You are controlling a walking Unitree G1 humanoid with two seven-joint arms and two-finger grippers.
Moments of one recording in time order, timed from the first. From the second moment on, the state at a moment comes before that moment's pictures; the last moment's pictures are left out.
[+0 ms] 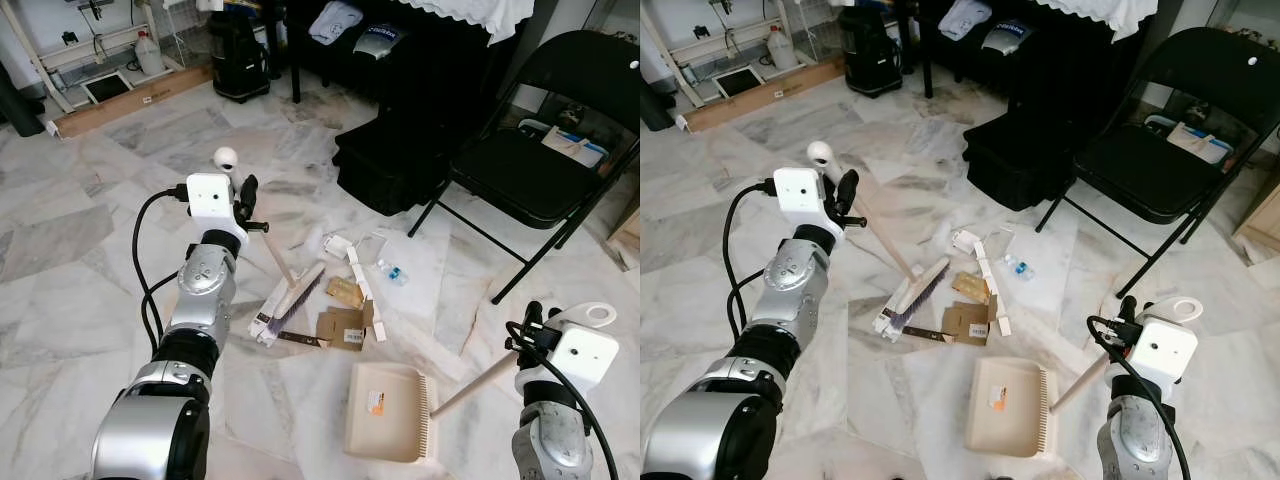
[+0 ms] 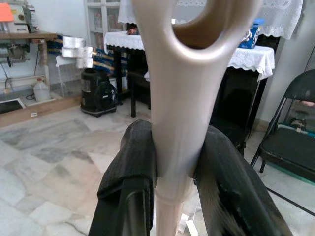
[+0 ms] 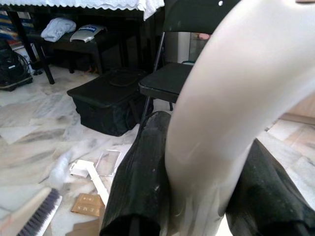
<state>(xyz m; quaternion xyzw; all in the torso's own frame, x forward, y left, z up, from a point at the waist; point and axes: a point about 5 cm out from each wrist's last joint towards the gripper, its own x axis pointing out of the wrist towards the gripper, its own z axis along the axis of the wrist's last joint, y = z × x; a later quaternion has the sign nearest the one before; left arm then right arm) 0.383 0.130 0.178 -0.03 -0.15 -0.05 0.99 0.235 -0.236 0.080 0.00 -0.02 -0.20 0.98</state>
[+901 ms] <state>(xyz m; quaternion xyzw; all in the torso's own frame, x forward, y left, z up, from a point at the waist) 0.383 0.095 0.154 0.01 -0.09 -0.01 1.00 0.230 -0.237 0.076 0.00 -0.01 -0.20 0.98</state>
